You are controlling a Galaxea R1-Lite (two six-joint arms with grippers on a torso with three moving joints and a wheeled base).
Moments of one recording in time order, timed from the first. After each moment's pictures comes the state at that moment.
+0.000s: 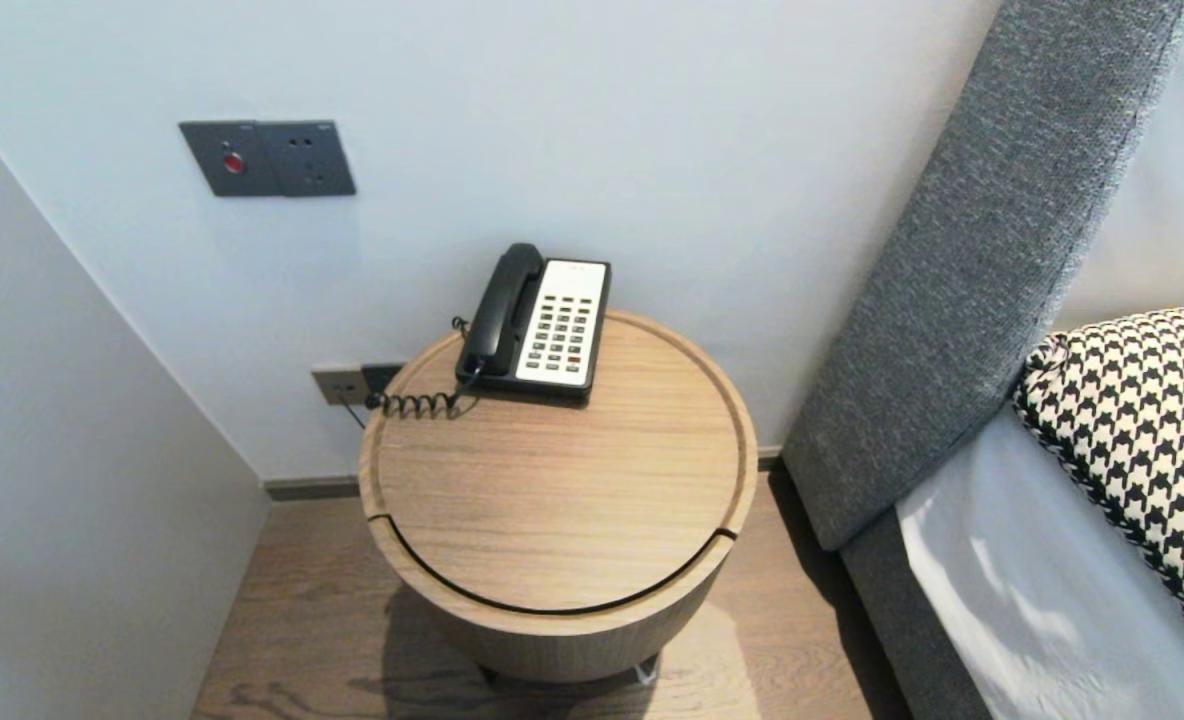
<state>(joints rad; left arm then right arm) 0.00 0.00 -0.03 0.06 0.00 0.01 -0.02 0.00 0.00 -0.07 -0.01 0.03</state>
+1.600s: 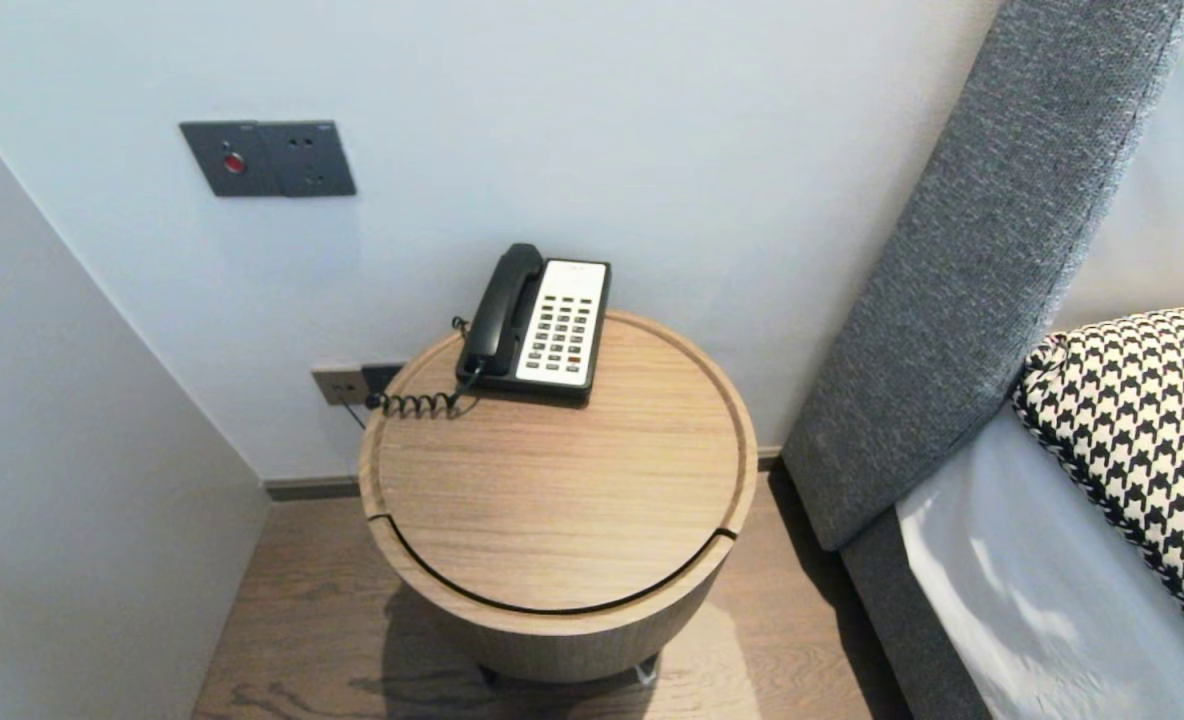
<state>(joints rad) 0.00 0.00 -0.02 0.06 0.00 0.01 -0.02 0.00 0.00 -0.07 -0.01 0.03</state>
